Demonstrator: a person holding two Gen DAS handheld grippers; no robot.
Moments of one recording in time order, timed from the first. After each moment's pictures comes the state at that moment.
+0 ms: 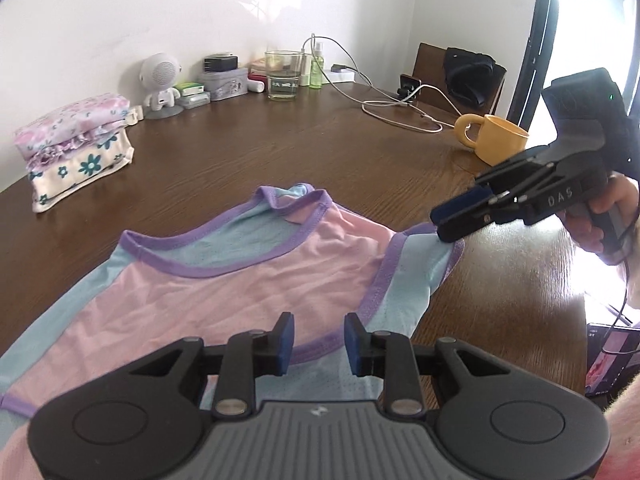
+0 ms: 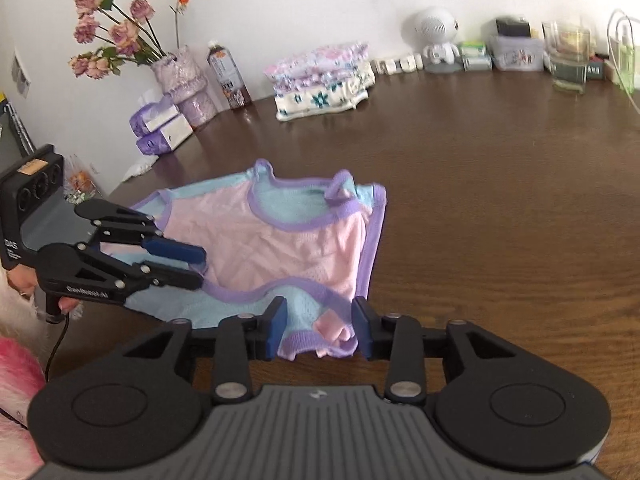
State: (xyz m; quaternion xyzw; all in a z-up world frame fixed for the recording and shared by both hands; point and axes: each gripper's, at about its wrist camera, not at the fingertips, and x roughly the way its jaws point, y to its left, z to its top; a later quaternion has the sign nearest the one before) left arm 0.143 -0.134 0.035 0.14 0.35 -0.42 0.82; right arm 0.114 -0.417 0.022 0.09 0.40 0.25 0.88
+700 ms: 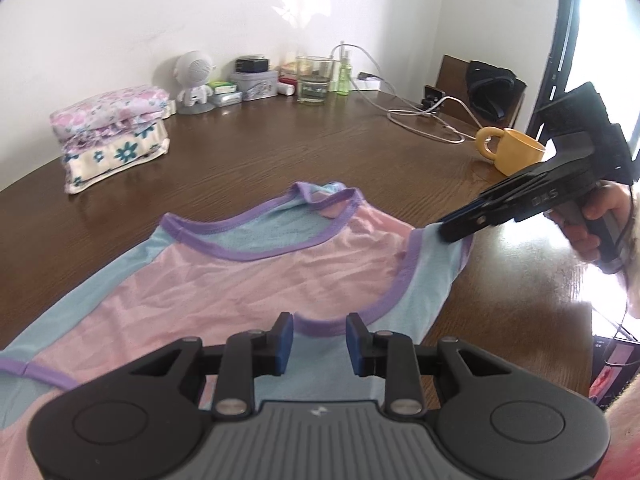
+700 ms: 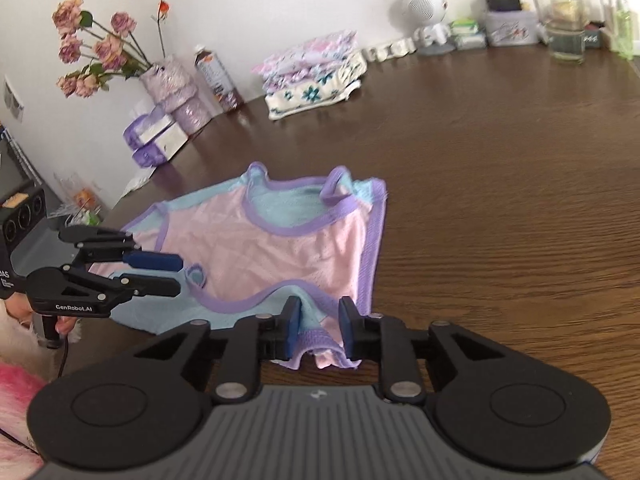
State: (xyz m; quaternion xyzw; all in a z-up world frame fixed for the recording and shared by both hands) left arm 0.143 -0.105 0.038 0.12 0.36 -0.39 0.84; right arm 0.131 -0.420 0.013 0.13 0.41 0.25 0.87
